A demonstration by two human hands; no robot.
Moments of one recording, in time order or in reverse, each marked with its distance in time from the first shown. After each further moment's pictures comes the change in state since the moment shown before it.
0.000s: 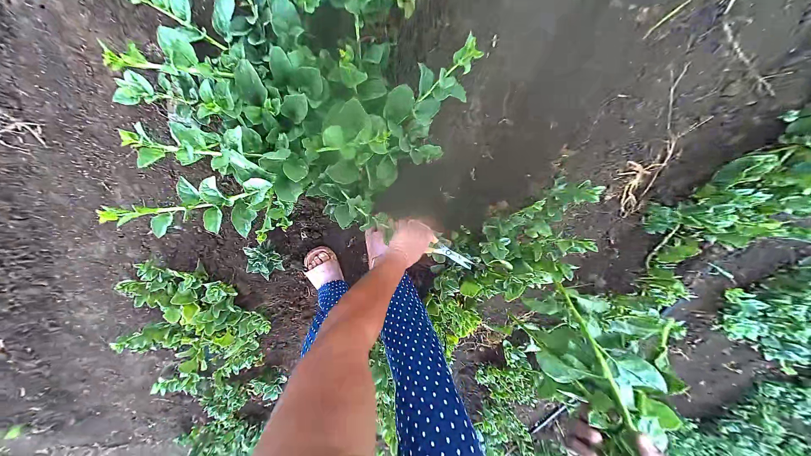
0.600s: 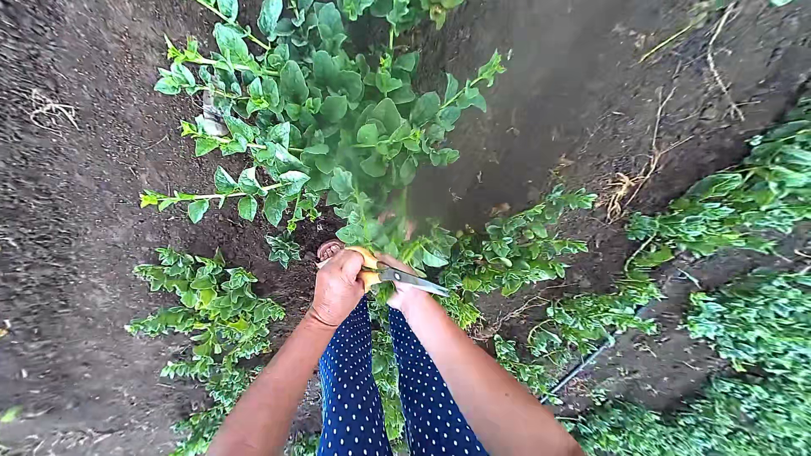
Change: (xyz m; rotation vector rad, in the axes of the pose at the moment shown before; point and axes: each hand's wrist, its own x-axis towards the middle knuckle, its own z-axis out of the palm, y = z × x) left_hand -0.234 -0.056 -0.009 -0.466 1.120 -0.088; right_hand 0.148 0.156 0.283 -0.321 0.141 0.467
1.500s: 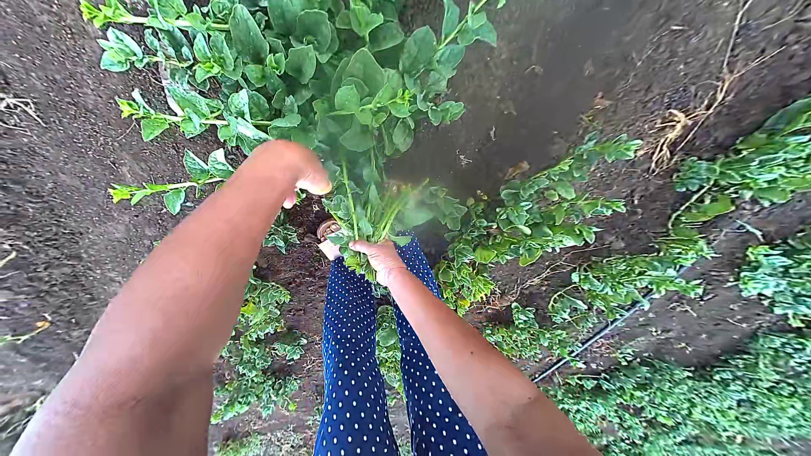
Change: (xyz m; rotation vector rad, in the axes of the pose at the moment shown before) left_hand 0.208 0.014 -0.020 0.715 -1.149 -0.985; right_hand 0.063 0.025 -0.012 -0.325 -0.009 -0.100
